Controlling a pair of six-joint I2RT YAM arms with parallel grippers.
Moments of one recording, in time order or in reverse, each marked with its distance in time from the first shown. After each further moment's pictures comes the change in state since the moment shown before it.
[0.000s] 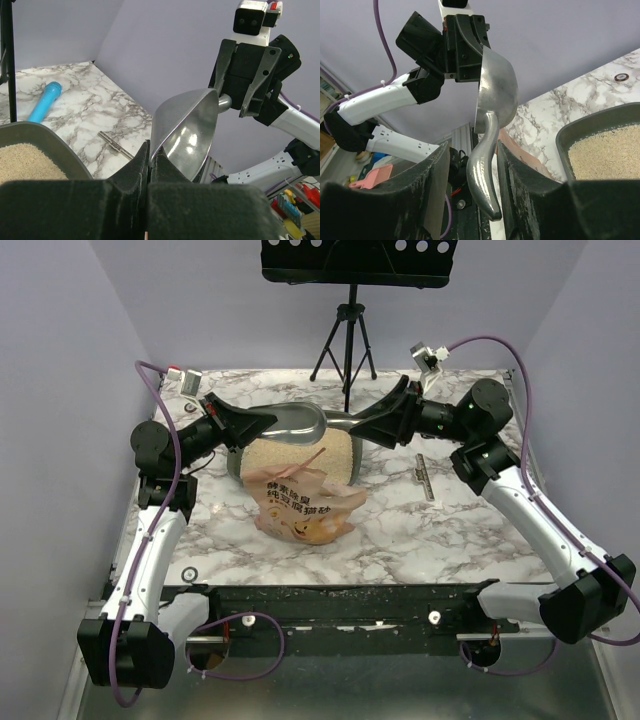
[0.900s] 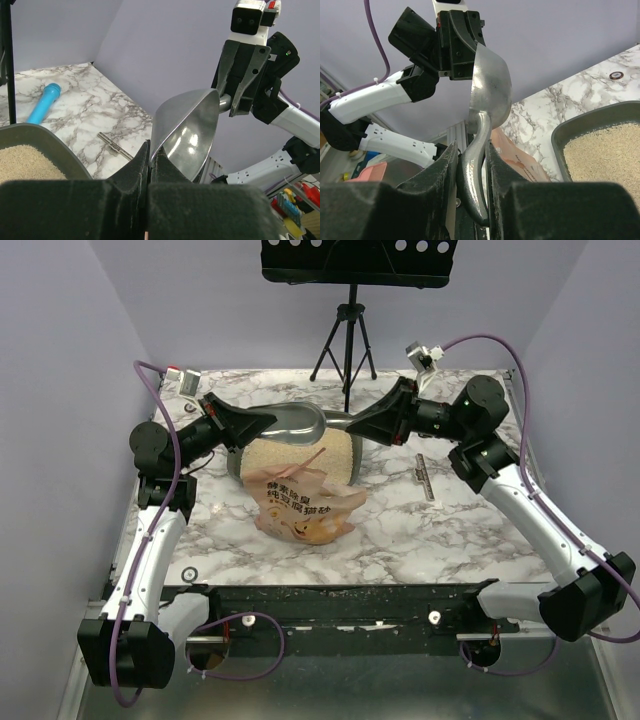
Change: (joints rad) left arm 0.001 0.001 -0.003 0.015 0.003 0.000; right arm 0.020 0.012 0.031 -0.059 0.019 -0.055
